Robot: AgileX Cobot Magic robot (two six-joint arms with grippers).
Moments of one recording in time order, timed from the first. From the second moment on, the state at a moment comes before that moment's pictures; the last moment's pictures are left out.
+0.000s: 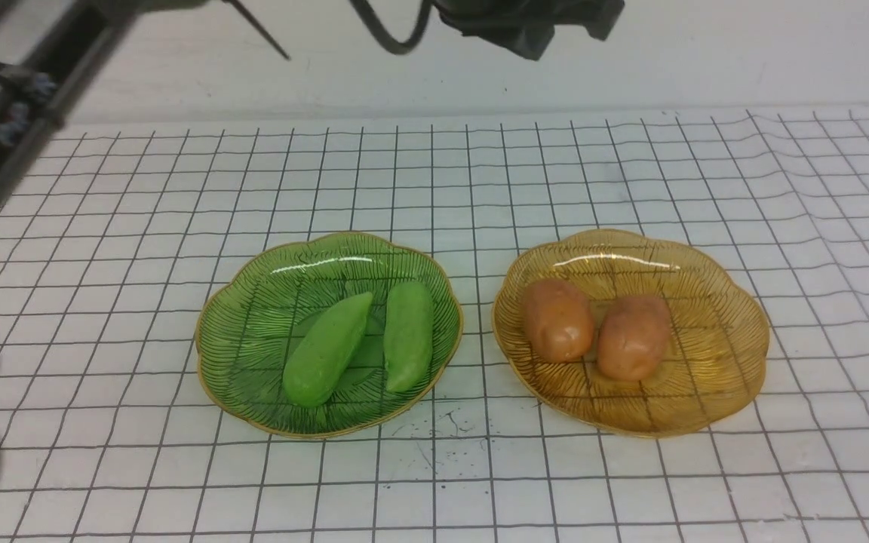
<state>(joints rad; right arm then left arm) 0.22 -0.02 -0.41 0.21 0.06 -0.05 -0.64 1.84 -2.21 0.03 1.26 0.06</state>
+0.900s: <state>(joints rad) 0.22 -0.02 -0.41 0.21 0.05 -0.05 -0.64 0.82 -0.99 0.06 0.84 -0.06</state>
